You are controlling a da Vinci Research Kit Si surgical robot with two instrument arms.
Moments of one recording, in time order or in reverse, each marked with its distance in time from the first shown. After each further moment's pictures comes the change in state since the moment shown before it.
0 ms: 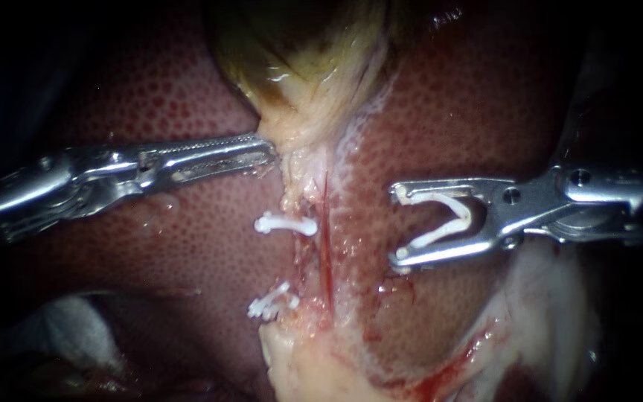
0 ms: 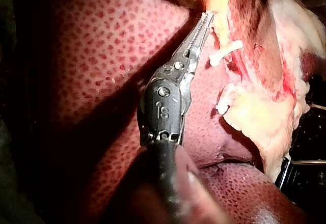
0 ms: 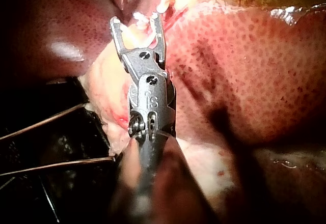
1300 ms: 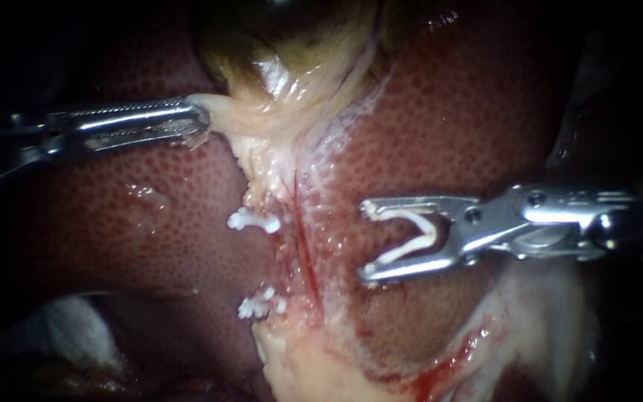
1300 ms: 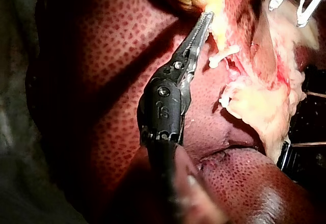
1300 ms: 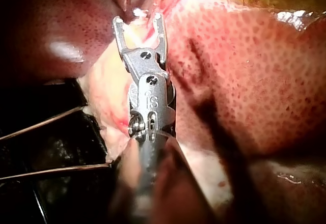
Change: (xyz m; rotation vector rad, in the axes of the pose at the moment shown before) right arm -0.006 0.001 0.007 0.001 -0.037 0.013; left arm 0.009 0.001 -0.011 -0.010 0.072 0.074
